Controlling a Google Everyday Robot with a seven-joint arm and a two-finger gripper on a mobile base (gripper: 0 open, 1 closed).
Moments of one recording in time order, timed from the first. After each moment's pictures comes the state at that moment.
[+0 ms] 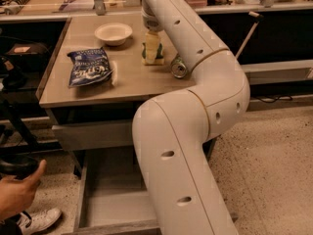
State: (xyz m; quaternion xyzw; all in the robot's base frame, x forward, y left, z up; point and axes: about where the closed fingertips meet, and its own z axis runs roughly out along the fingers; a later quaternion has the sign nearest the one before) arm 0.830 -0.027 0.858 -0.59 0.79 -0.12 0.15
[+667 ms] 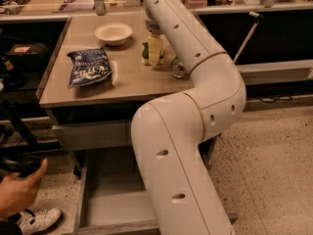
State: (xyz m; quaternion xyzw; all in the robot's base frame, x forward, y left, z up) arm 0.837 -0.038 0.843 -0.59 0.79 -0.13 0.14
